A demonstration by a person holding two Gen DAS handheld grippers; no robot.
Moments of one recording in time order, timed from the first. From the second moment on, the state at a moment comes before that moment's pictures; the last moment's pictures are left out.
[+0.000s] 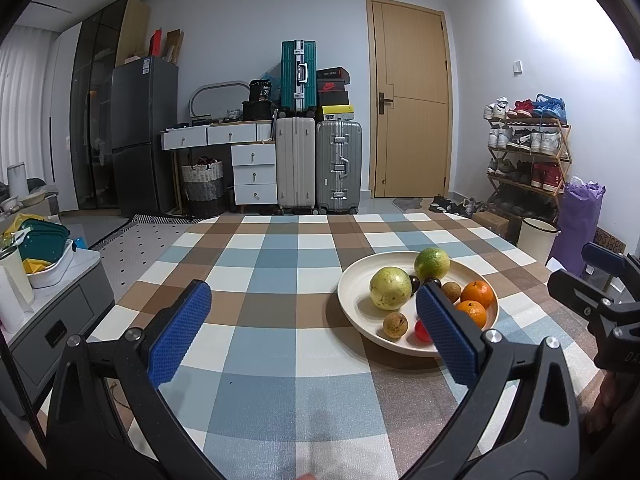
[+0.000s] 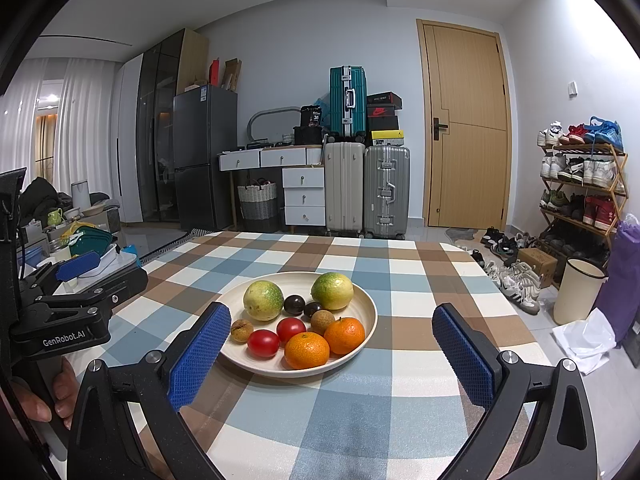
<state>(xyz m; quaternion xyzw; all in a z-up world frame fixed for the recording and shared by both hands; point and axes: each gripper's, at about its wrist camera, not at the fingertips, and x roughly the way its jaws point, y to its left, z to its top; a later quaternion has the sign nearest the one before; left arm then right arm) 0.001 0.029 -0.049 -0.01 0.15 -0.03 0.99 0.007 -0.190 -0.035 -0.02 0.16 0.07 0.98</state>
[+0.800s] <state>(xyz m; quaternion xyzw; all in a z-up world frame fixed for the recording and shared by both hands) 0.002 0.030 -0.049 -0.01 0.15 -0.03 0.99 0.007 -0.190 -0.035 -0.02 0.16 0.07 0.98</state>
